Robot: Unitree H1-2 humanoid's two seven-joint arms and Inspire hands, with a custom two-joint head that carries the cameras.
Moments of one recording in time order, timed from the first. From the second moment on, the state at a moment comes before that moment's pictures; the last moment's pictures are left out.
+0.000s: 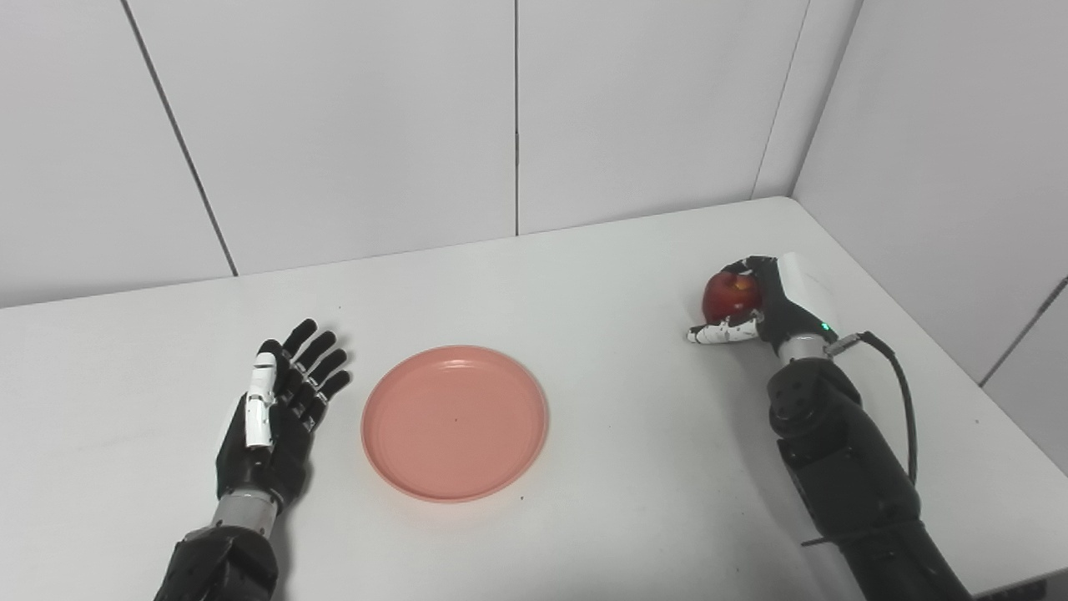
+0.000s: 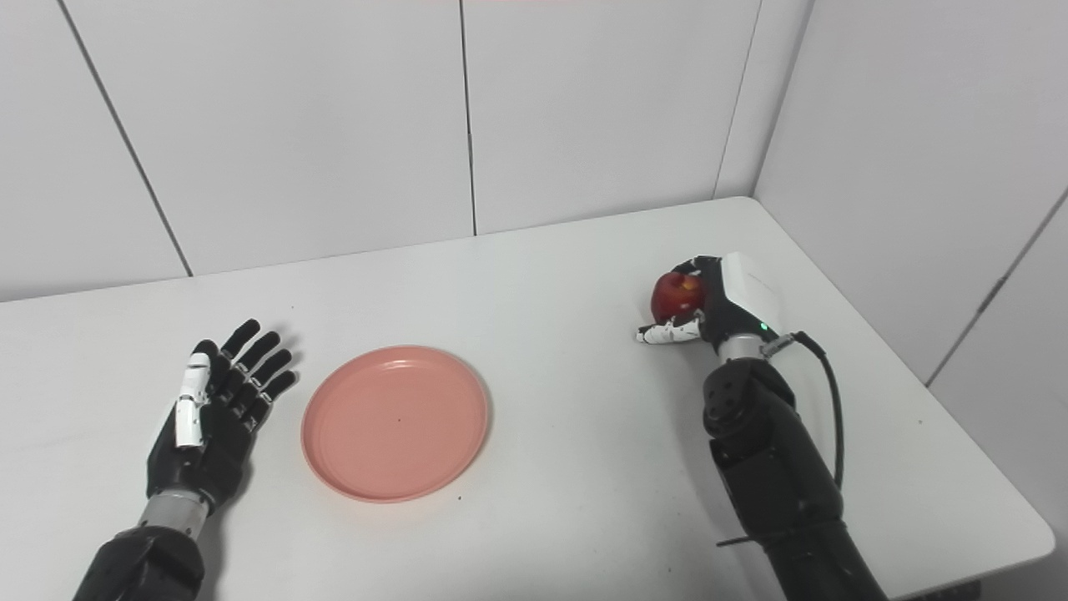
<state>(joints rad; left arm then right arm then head) -0.27 -0.04 0.07 0.11 -0.29 0.29 -0.15 -0.33 -0.39 -0.04 0.16 -0.60 0.45 -0.10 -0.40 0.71</state>
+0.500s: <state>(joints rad) -0.27 -0.04 0.07 0.11 -0.29 0.29 -0.15 -0.31 -0.40 -0.03 0.11 -0.60 0.44 -0.10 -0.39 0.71</state>
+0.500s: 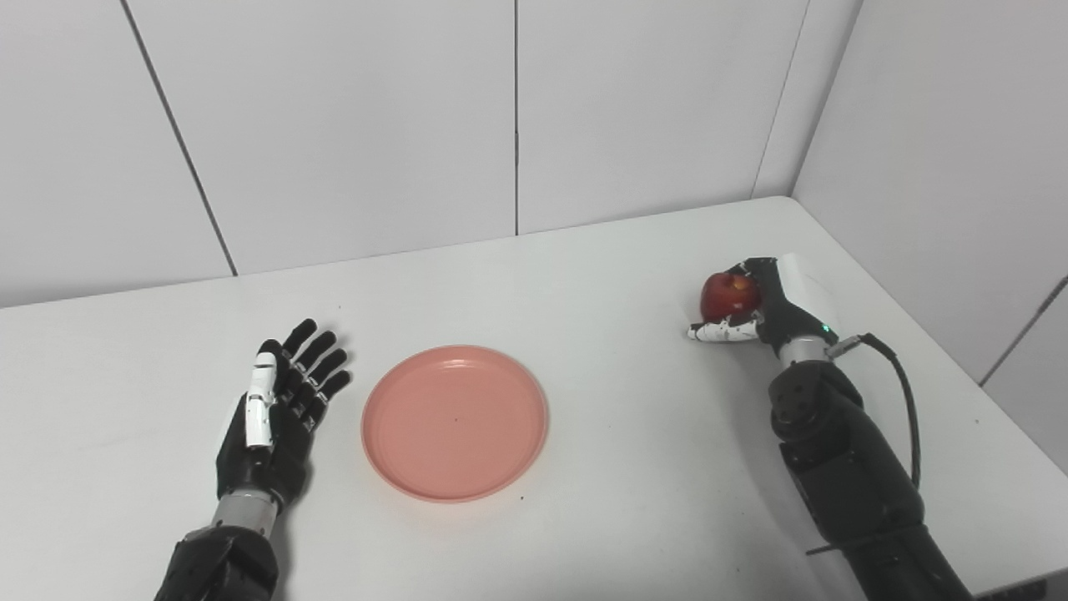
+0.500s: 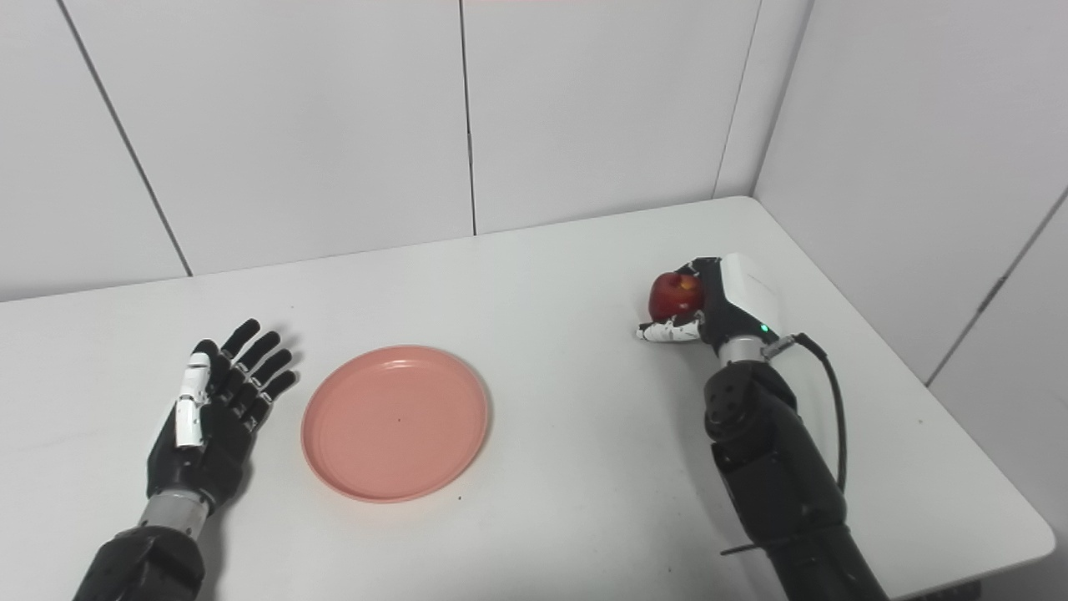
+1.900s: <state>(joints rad) -0.26 -0.08 0.04 0.09 -0.25 0.28 -0.09 -0.39 -0.25 0.16 -0.21 -0.67 0.45 0.00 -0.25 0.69</state>
